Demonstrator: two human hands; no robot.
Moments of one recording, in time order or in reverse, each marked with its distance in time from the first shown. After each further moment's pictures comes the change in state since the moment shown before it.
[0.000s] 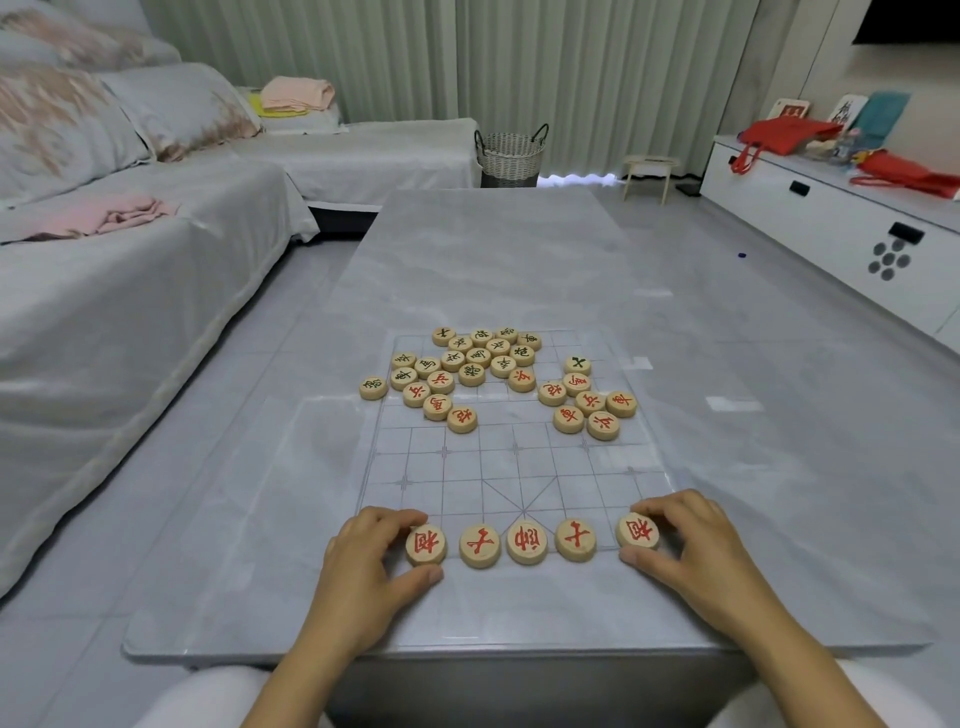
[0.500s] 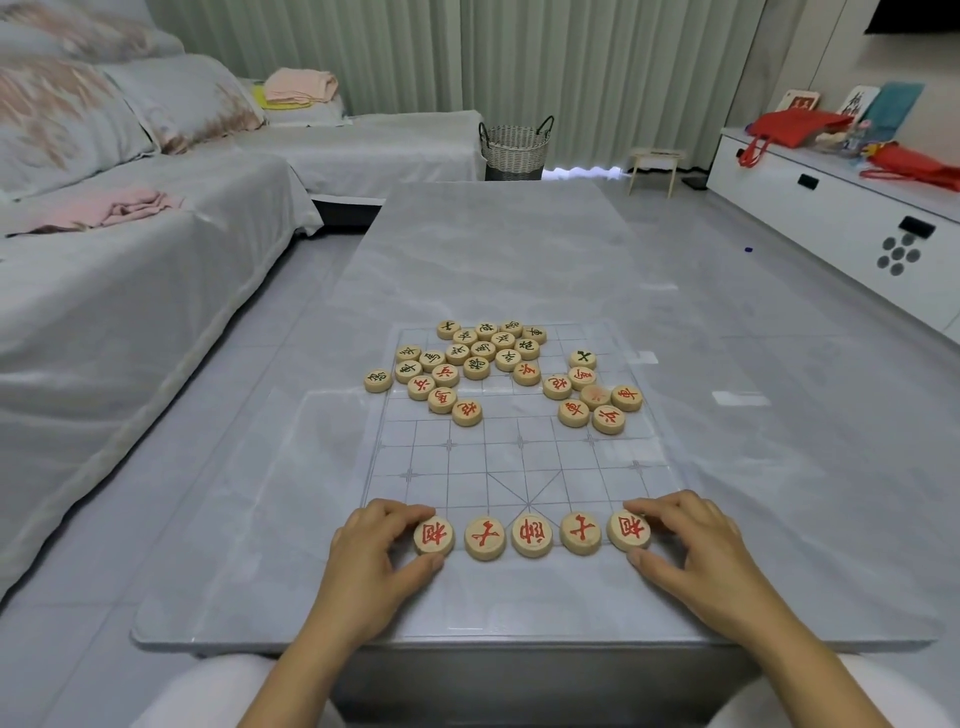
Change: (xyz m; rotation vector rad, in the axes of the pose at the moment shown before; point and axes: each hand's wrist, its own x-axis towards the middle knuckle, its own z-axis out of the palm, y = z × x) left_hand -0.001 0.002 -0.002 0.001 -0.028 0.023; right_hand -0.007 -0.003 0.001 -0.026 -0.056 -0.069
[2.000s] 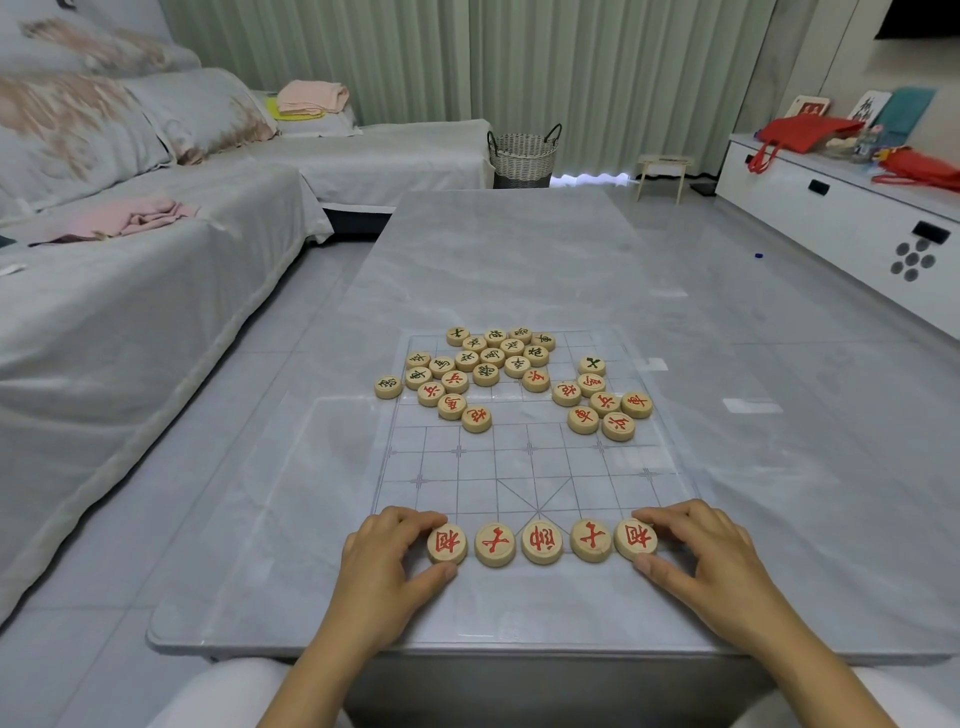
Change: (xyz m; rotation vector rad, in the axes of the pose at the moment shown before) left_hand -0.003 0.007 0.001 0.064 0.038 0.014; right_hand -0.001 0.000 0.000 -0.015 0.001 0.007
